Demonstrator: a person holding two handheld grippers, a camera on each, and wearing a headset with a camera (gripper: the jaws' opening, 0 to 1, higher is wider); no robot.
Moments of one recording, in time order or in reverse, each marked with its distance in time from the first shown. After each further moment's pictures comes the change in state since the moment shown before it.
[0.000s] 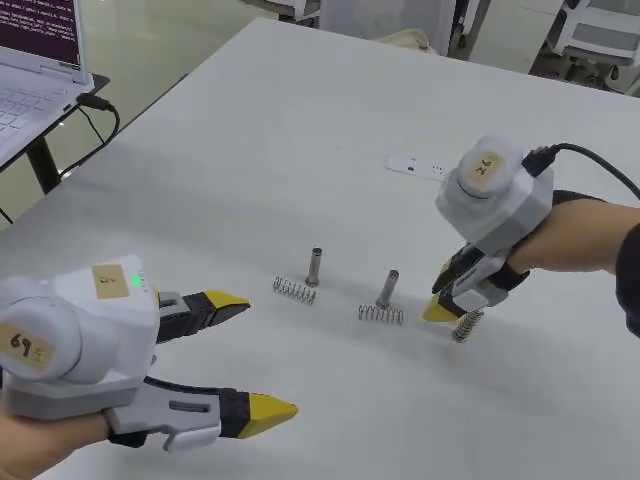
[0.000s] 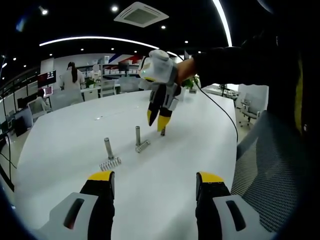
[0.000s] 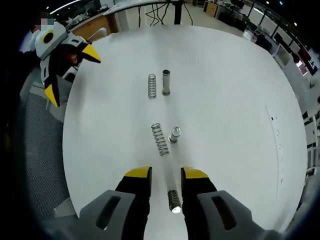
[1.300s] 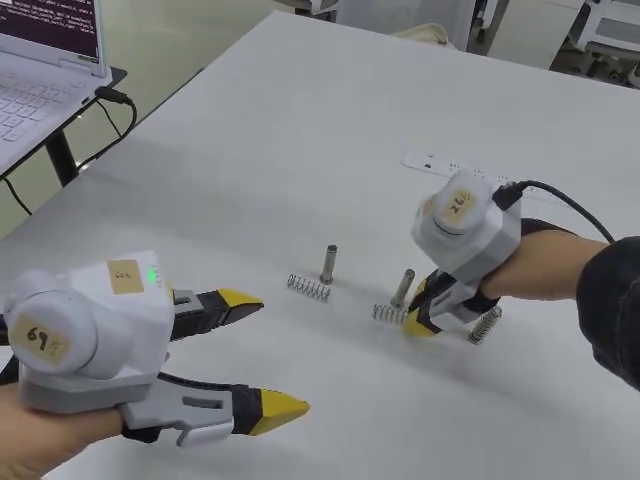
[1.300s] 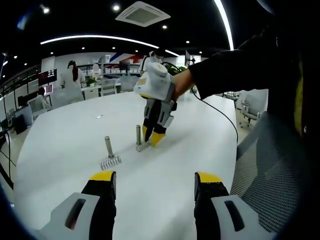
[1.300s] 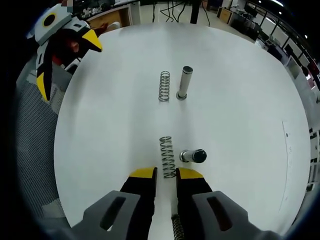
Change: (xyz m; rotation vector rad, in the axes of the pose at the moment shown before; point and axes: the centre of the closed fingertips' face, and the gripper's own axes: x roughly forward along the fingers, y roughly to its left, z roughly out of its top) left arm 0.000 0.003 -0.003 -0.013 0.003 0.001; right arm 0.047 0.004 0.007 -0.075 -0.001 0.031
